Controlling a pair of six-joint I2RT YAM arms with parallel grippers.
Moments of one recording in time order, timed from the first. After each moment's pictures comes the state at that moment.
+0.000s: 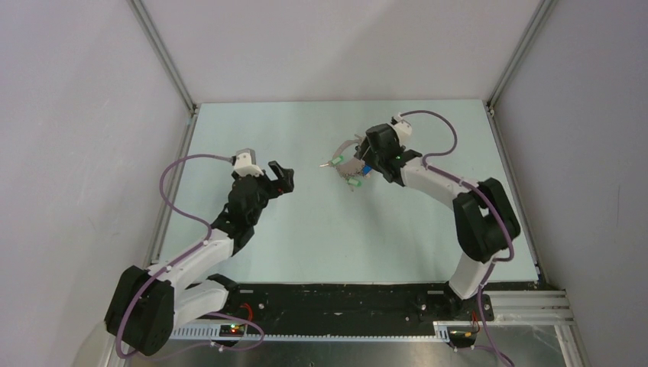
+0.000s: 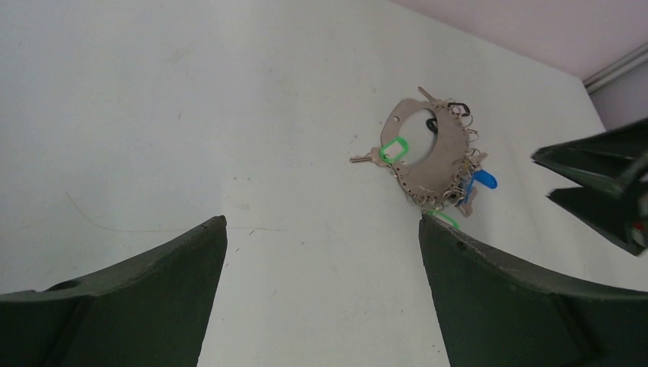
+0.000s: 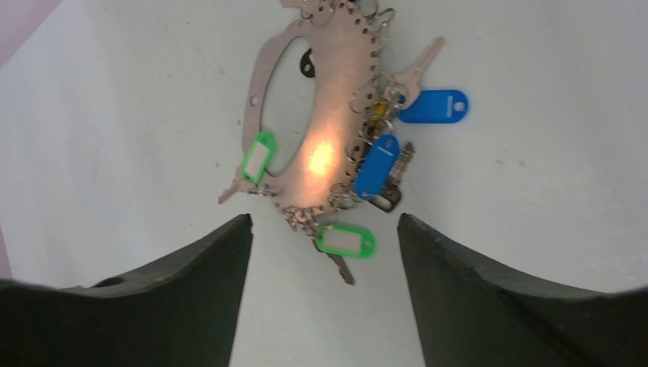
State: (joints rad) left arm -0.44 1.06 0.44 0.40 -0.26 -0.51; right arm 0.54 1.75 1.23 -0.17 0.35 0.91
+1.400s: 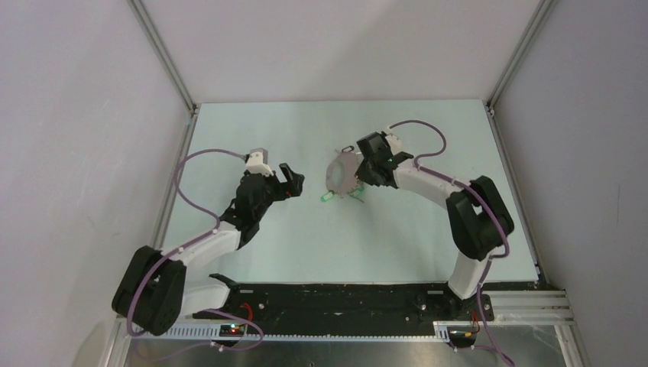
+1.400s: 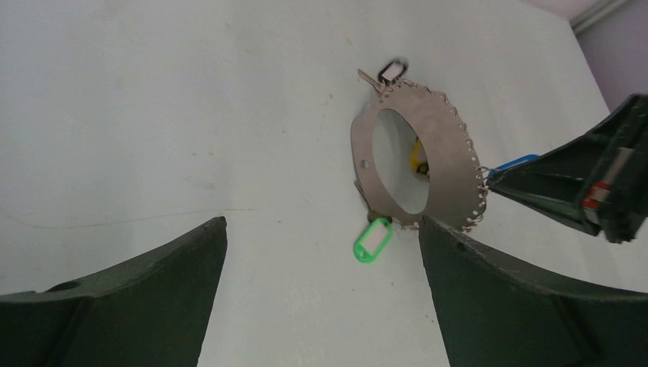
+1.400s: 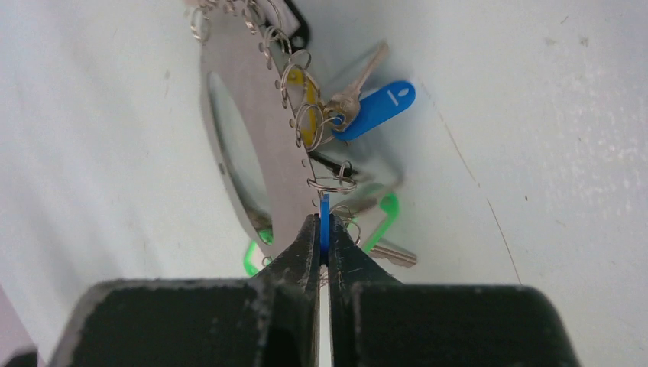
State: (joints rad) left arm -0.44 1.16 0.45 0.44 -0.14 -0.51; right arm 0.58 1.83 1.28 -0.36 0.25 1.01
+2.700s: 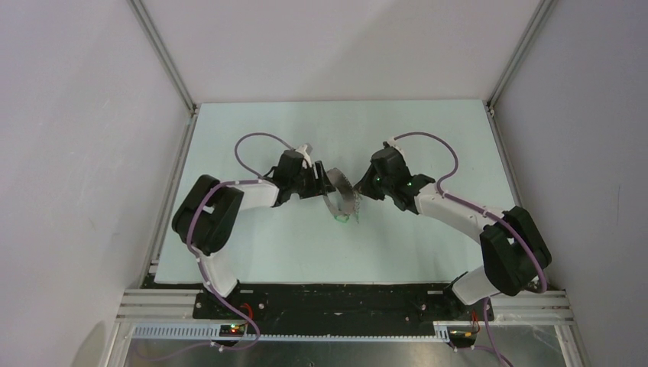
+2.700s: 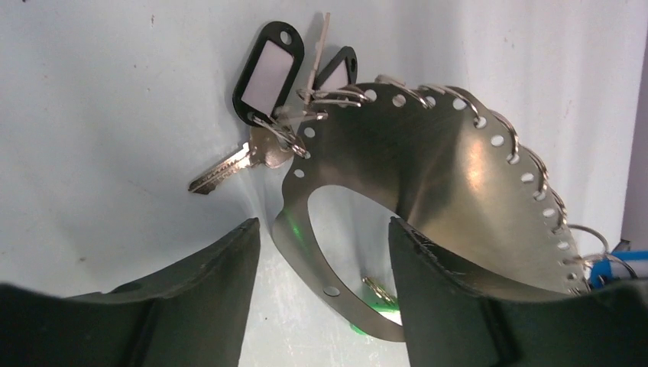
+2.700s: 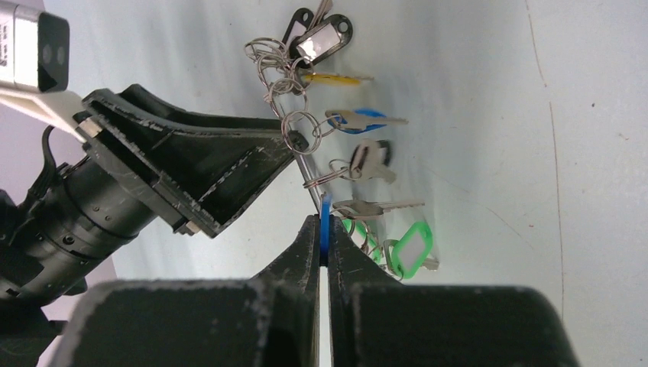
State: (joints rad) left arm -0.48 1.80 0.89 0.21 0.27 -0.64; right arm 0.63 1.49 0.96 -0.17 0.03 0.93
